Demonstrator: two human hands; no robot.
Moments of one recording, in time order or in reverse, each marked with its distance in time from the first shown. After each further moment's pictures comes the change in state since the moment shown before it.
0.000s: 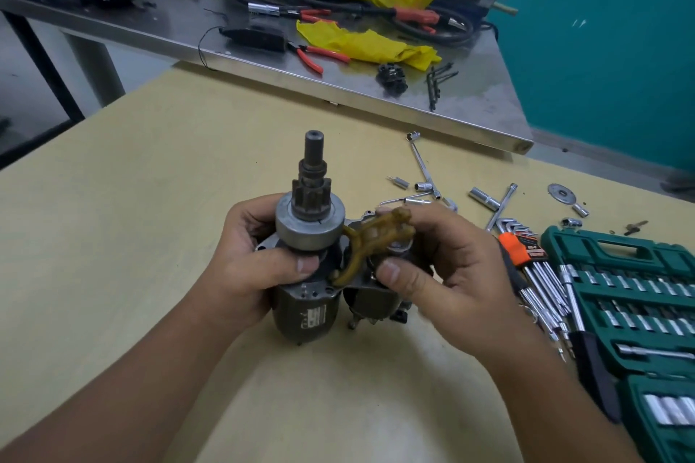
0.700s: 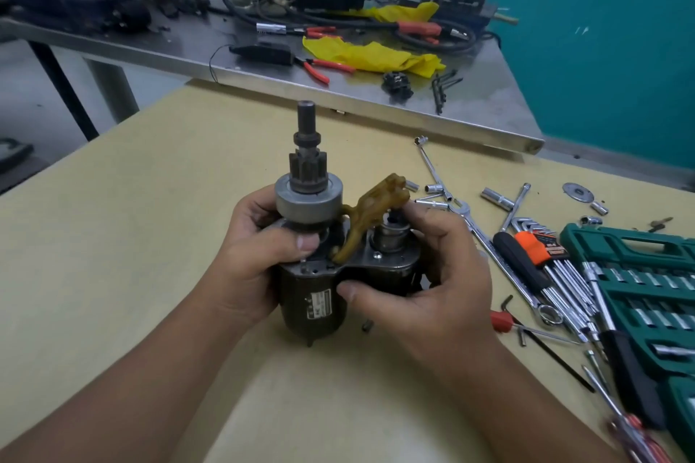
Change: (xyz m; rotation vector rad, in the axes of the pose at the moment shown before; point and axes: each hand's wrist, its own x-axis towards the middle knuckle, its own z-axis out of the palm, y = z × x) left_hand 0.003 0.002 -0.002 -0.097 -0.001 -0.002; right_hand -0.013 0.027 0.040 -0.169 0.318 -0.229
